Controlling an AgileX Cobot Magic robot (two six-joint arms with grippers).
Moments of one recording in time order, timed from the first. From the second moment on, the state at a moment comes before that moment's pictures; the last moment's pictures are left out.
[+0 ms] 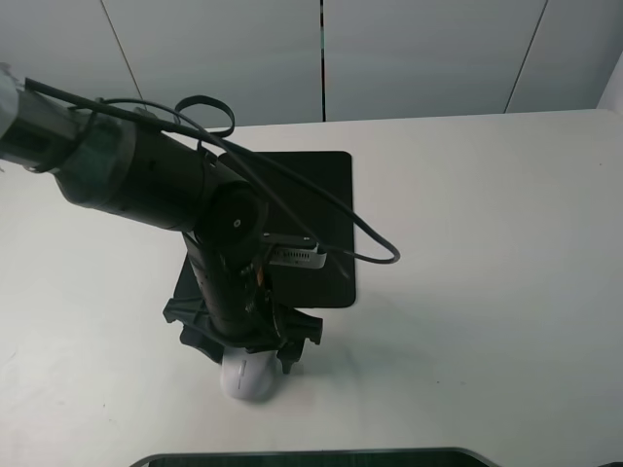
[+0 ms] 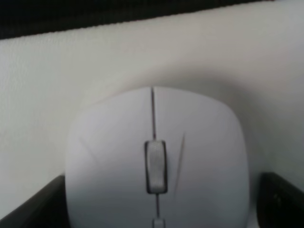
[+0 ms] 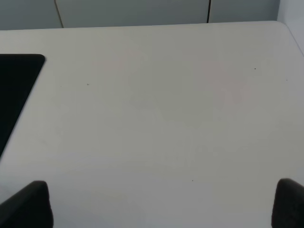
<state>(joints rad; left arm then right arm) -0.88 1.99 -0.99 -0.10 0.71 -0.65 0.00 0.00 -0.50 0.02 1.10 0.01</state>
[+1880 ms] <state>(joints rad) -0.88 1.90 -1.00 -0.10 0.79 -0.65 0.00 0.00 -0.50 0.02 1.10 0.01</state>
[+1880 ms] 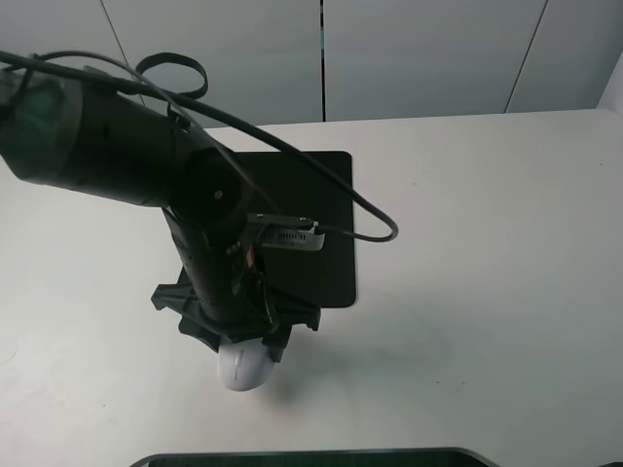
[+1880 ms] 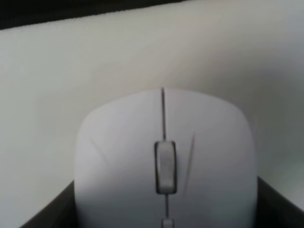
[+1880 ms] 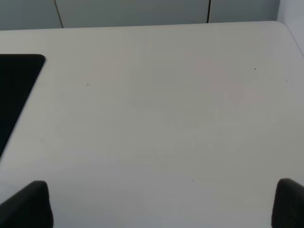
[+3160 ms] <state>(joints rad) -0.57 2.08 -1.57 0.02 1.02 -0.60 0.00 0.00 -0.50 0.02 1.10 0.01</state>
